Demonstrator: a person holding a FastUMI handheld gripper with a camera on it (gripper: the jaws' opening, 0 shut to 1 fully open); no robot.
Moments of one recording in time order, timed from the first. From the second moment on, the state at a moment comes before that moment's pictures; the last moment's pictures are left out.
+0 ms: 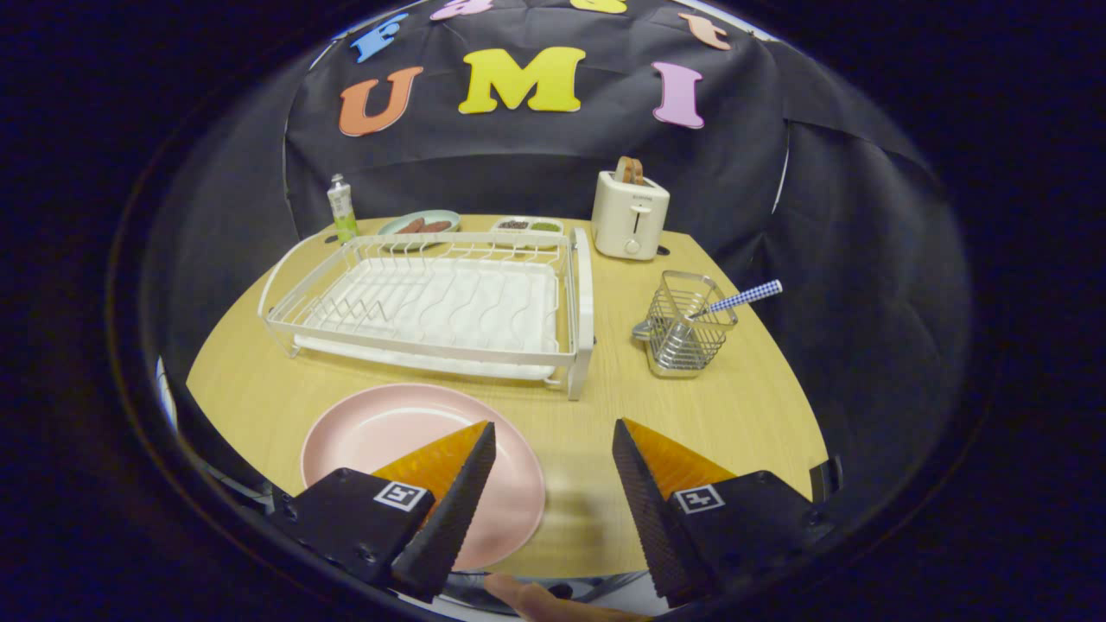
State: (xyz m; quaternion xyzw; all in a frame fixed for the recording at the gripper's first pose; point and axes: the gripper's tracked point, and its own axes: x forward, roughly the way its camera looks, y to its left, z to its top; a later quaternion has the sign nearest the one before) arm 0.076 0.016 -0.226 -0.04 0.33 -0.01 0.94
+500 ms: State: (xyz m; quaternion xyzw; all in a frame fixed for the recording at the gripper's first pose) arm 0.121 -0.073 -0.199 0.01 0.21 -0.06 0.98
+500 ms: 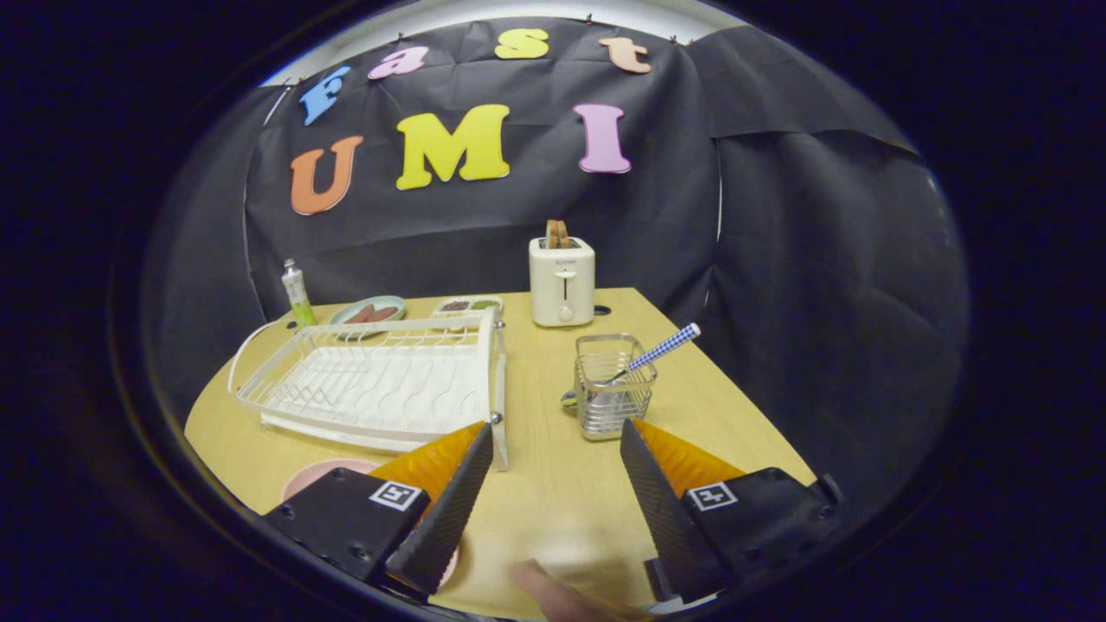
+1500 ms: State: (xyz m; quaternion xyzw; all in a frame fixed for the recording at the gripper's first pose) arm 0.255 -0.169 -0.202 0.06 0.09 -0.06 0.99
